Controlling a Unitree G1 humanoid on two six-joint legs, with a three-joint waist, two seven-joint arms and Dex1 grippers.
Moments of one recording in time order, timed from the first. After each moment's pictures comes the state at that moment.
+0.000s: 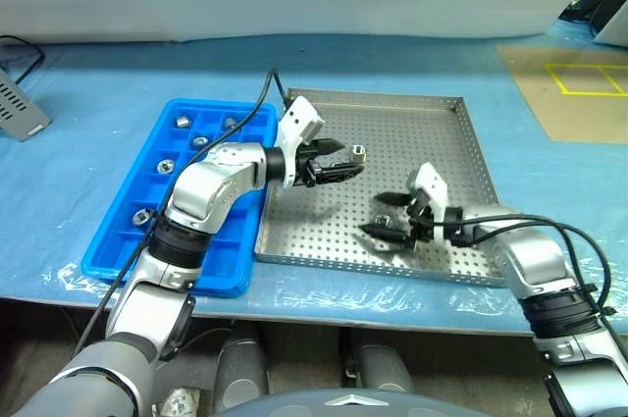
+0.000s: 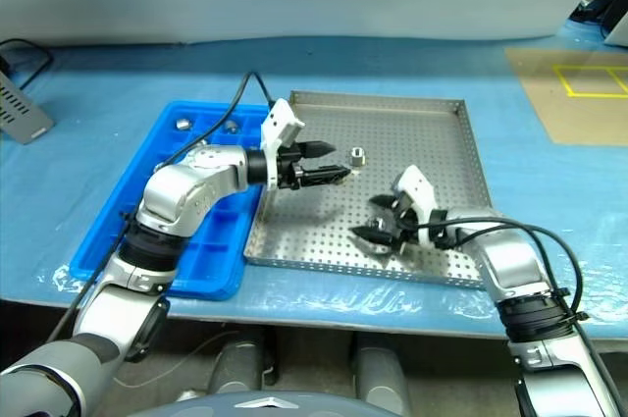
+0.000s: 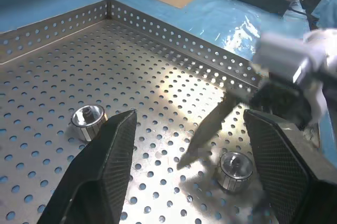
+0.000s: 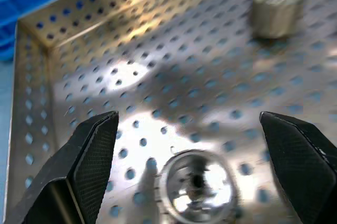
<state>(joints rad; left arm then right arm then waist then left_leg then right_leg) -0.75 0.28 -0.20 0.00 -0.42 0.75 -0.79 -0.29 -0.63 0.13 -0.06 0.36 0.58 0.99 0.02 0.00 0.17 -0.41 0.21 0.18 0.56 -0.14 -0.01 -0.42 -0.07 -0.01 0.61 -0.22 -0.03</state>
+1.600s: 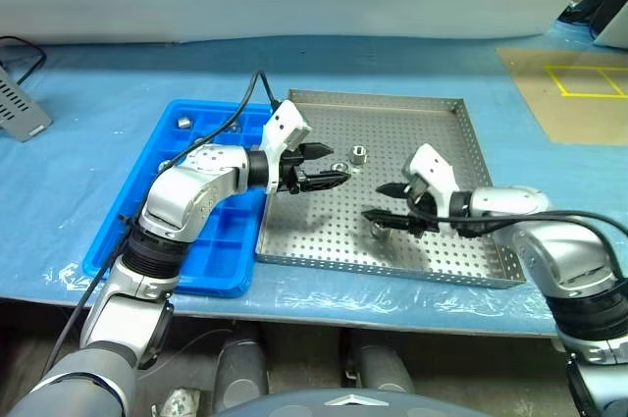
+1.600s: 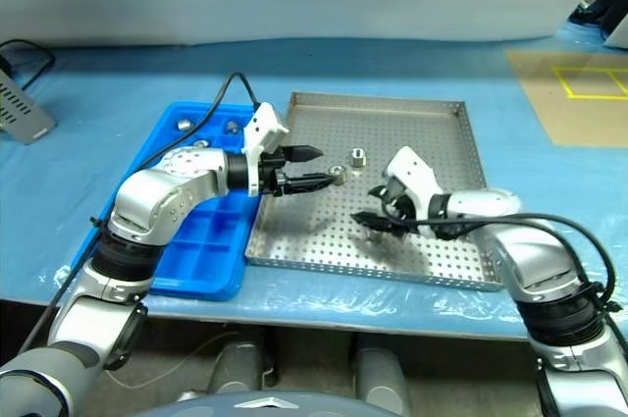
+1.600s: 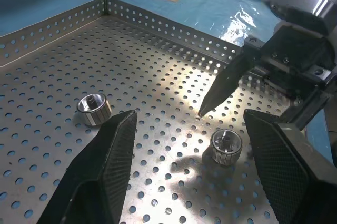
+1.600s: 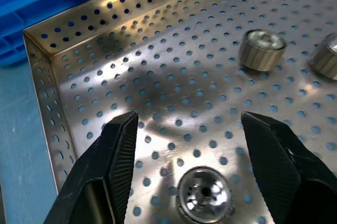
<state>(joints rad) -0.67 0.39 -0.20 -0.13 -0.47 0.78 -0.83 -0.31 -0.72 0.12 -0.42 0.42 0.94 0.79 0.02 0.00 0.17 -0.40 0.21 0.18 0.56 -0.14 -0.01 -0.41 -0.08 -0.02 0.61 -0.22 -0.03</state>
